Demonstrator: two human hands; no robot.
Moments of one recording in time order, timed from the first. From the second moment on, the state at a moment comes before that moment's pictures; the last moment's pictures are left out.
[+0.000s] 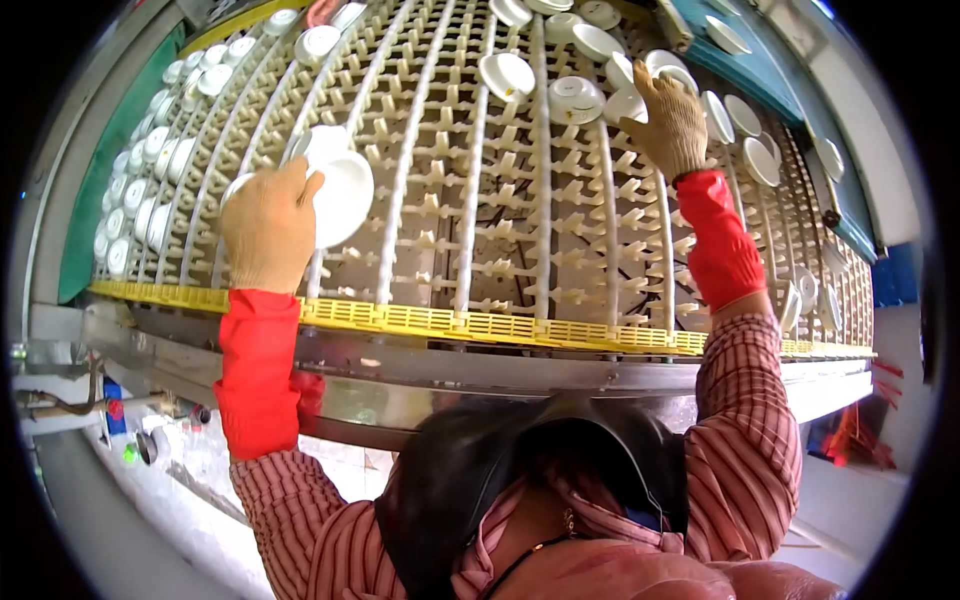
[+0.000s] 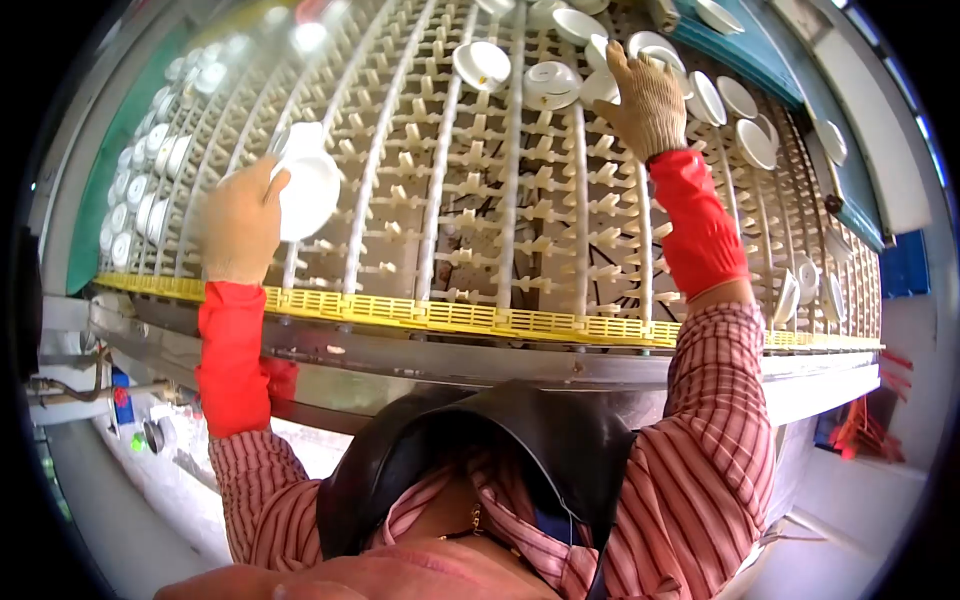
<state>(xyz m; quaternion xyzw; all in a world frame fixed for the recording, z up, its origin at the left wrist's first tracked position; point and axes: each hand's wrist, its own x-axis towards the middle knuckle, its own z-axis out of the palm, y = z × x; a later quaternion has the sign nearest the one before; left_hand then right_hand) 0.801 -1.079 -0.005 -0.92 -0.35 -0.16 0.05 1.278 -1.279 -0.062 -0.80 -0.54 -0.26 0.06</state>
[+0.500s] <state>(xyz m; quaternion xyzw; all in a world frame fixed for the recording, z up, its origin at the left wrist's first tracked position) 0.827 -1.062 -0.047 -0.92 -0.30 -0.26 0.01 1.253 -1.226 -0.035 -0.80 -0.53 0.13 0.24</state>
